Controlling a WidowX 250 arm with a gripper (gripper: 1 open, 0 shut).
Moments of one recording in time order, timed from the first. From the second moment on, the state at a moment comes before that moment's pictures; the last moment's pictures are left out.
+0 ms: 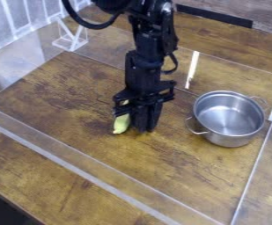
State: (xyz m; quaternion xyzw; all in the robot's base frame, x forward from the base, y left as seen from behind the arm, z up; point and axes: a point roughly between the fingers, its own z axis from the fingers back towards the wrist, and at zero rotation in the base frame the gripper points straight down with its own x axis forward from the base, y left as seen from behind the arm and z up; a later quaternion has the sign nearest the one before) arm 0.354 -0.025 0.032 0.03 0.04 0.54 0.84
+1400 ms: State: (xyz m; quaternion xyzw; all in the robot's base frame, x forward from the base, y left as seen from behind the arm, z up) arm 0.351 0.027 0.097 0.01 0.03 0.45 0.89
